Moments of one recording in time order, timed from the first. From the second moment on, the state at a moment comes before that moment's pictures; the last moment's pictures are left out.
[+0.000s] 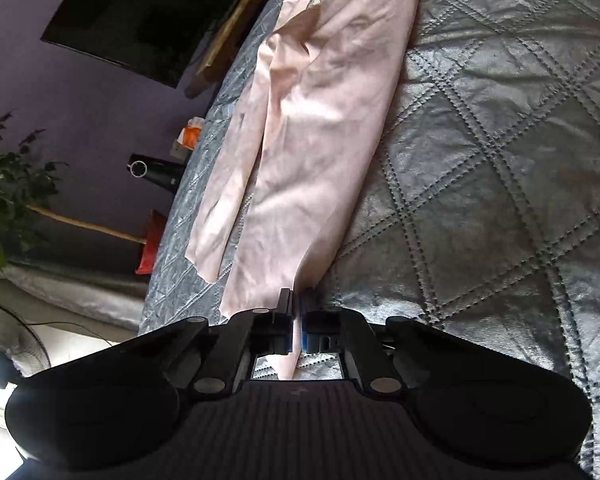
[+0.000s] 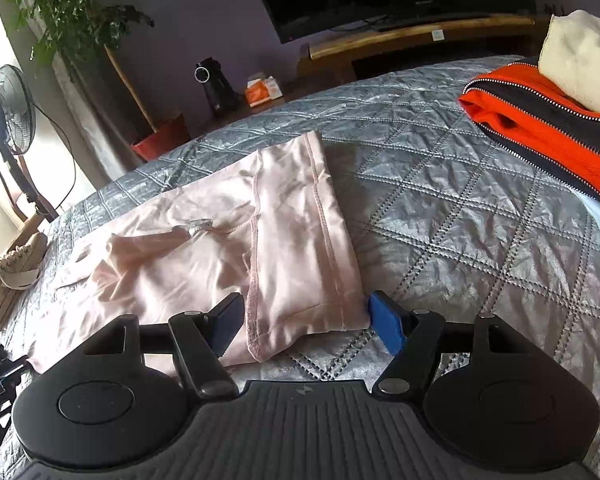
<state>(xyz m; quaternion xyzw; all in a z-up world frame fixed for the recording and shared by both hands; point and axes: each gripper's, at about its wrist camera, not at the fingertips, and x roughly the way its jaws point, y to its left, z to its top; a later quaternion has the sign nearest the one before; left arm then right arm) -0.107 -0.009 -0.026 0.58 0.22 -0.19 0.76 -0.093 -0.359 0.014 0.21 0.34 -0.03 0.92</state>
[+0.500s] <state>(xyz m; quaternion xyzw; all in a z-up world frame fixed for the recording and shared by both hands) -0.109 -0.007 -0.023 0.56 0.23 -0.19 0.78 -0.092 -0.343 0.013 0.18 0.36 0.01 0.92</state>
